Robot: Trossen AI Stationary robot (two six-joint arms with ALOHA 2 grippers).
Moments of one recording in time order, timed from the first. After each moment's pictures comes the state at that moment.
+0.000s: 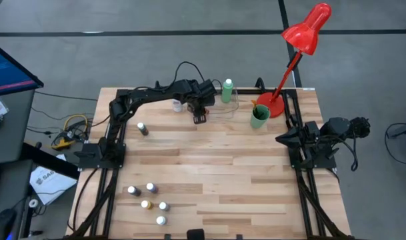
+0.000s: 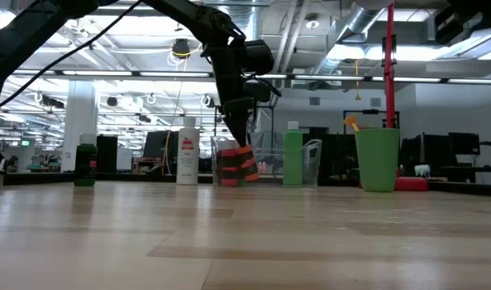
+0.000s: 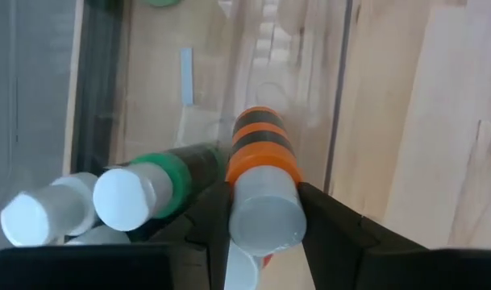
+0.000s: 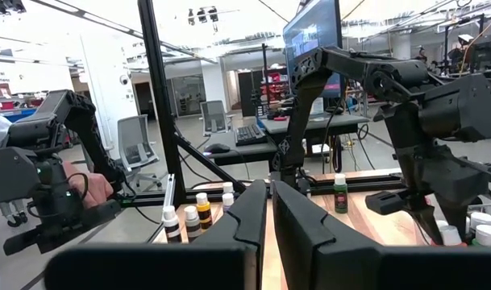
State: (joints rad) left arm 0.41 2.10 1.80 -0.92 -0.15 0.32; right arm 0.40 0.03 0.38 -0.20 0.29 0.08
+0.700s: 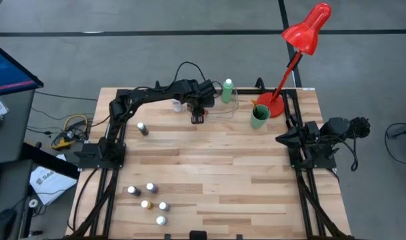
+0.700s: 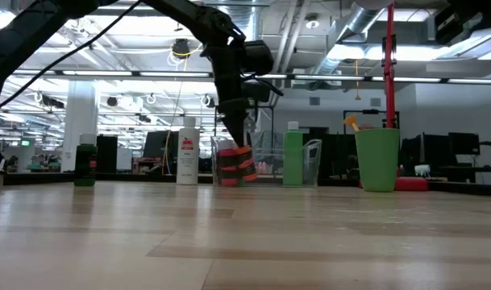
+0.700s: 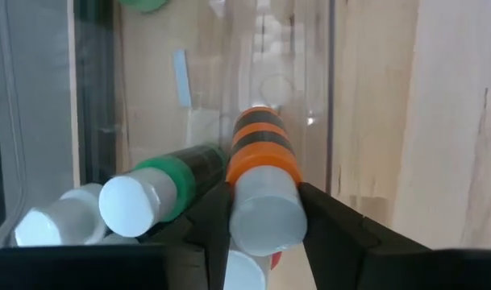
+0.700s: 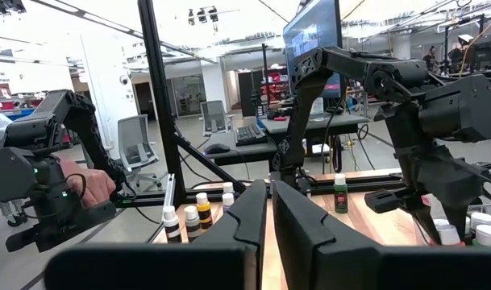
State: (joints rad) left arm 0.41 2.10 1.80 -0.93 -0.15 0.43; right arm 0.40 0.03 0.38 -0.20 0.29 0.08
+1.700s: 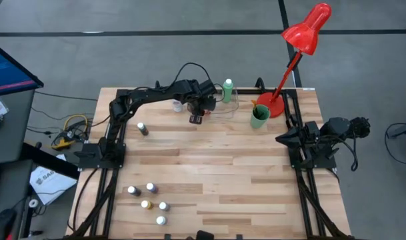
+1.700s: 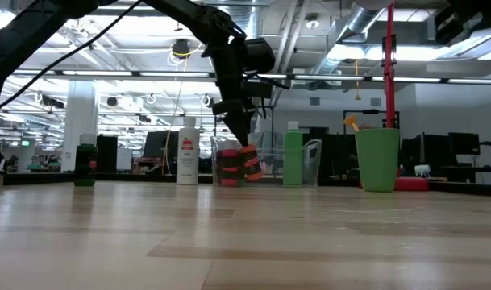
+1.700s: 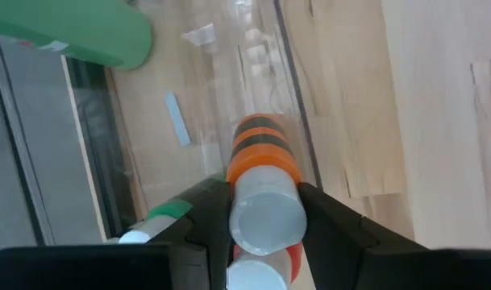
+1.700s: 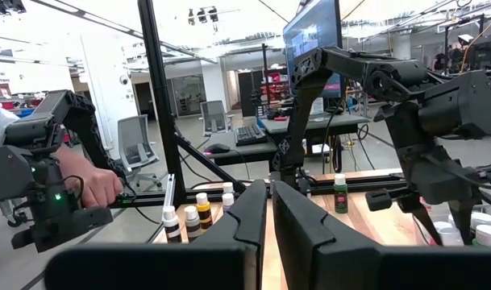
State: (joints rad) left arm 0.40 2.10 1.80 -0.89 -0.12 0.66; right arm 0.40 0.03 0.38 -0.20 0.29 0.08
